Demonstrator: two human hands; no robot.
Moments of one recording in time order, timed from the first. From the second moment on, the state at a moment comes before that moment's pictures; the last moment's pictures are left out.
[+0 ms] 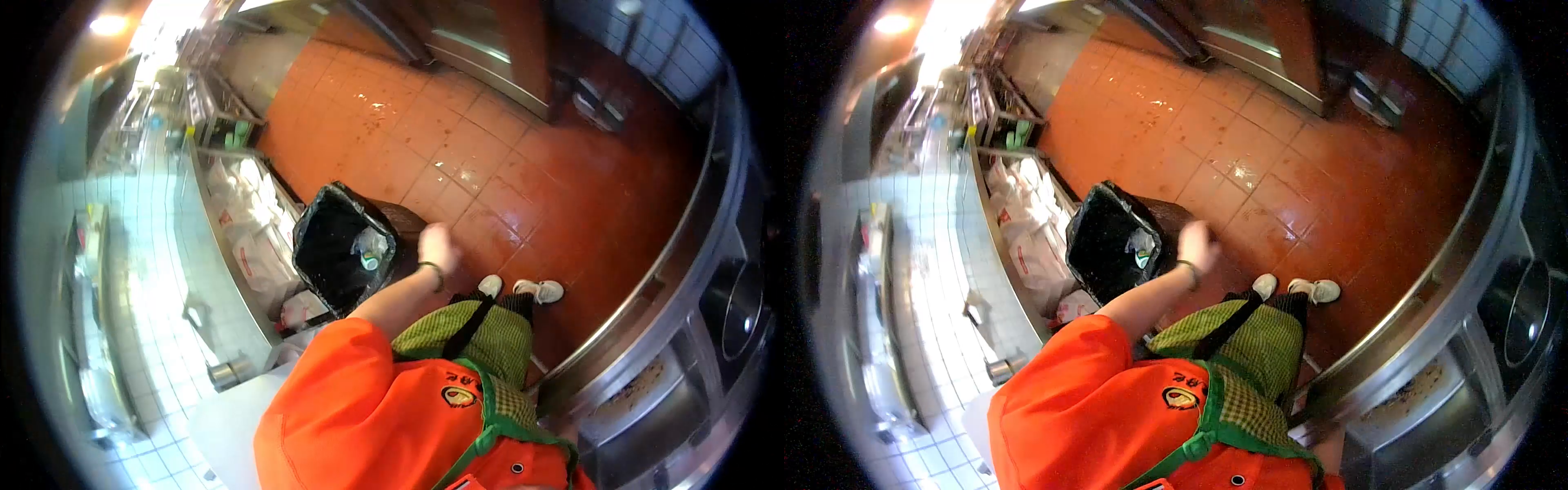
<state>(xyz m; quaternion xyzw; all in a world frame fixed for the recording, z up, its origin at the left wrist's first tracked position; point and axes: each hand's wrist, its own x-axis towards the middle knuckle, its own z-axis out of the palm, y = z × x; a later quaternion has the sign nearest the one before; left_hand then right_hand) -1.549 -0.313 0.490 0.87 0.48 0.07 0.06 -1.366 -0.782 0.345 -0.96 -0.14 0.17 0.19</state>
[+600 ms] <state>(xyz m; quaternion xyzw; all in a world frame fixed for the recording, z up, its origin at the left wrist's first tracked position) -1.749 -0.052 0.245 0.48 0.84 0.18 0.20 -1.457 -0.738 0.301 -0.95 -0.02 0.30 0.00</state>
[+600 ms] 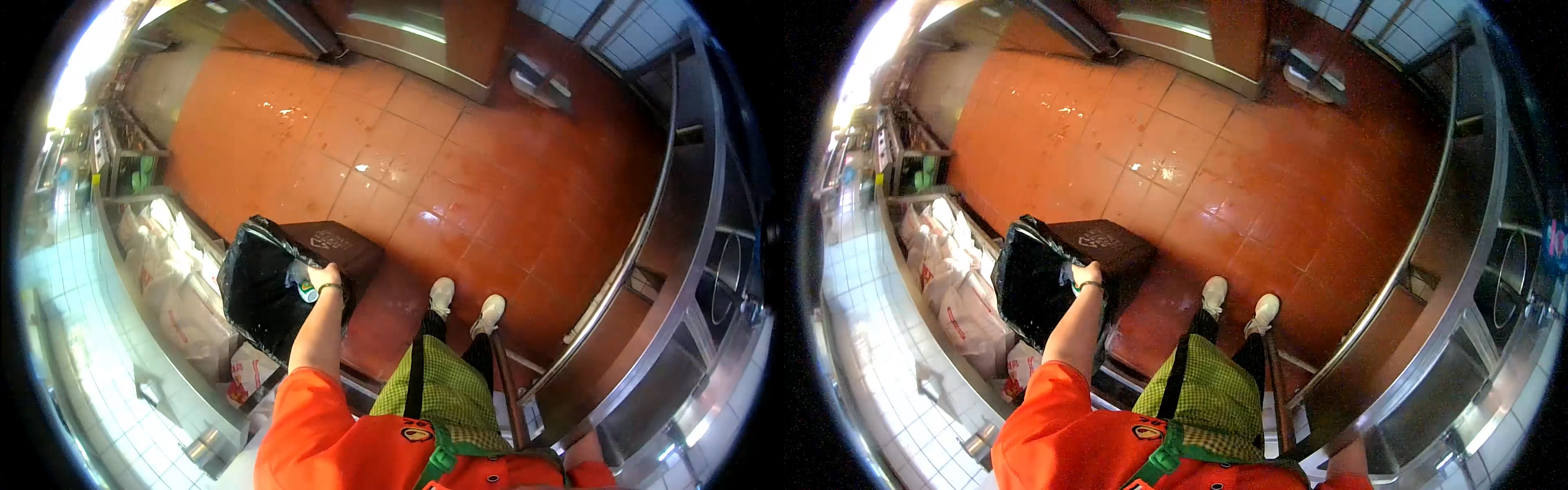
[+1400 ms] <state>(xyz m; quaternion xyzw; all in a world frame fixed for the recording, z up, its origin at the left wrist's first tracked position) -1.190 -0.587 0.179 0.88 0.36 -0.18 0.26 -1.181 -0.926 0.151 -0.81 0.53 -0.08 0.23</state>
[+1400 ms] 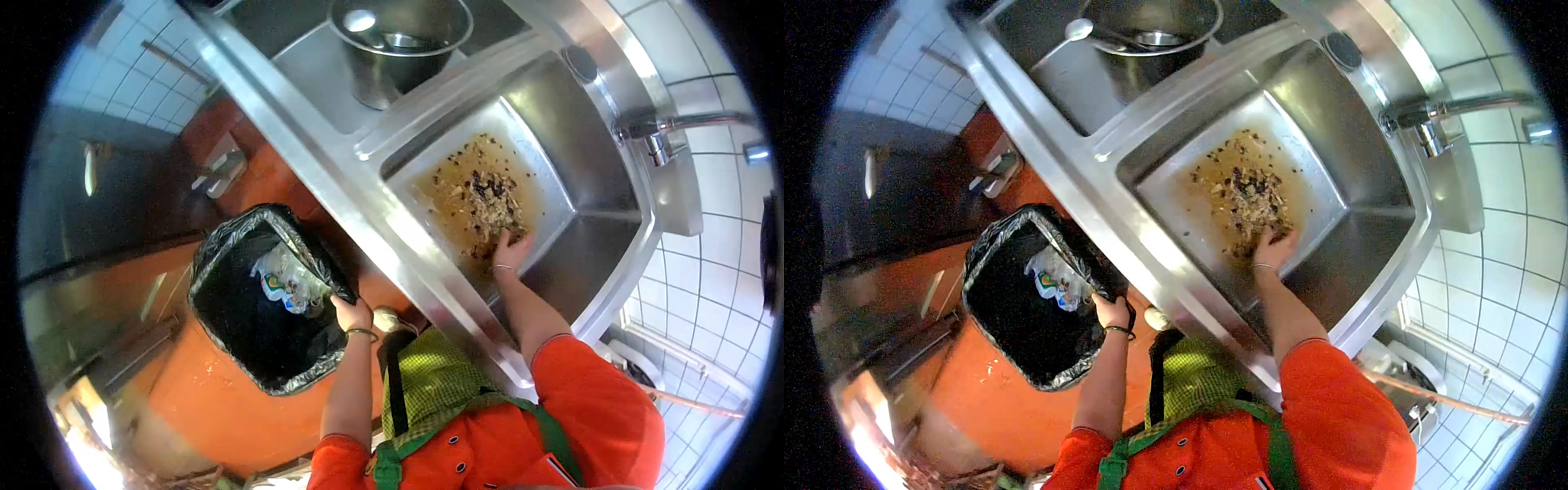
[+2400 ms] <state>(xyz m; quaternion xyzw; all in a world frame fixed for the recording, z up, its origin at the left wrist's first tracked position) -1.002 -1.067 0.147 0.85 0.20 -0.27 0.41 -1.054 -1.111 0.095 -0.85 0.37 -0.04 0.37</state>
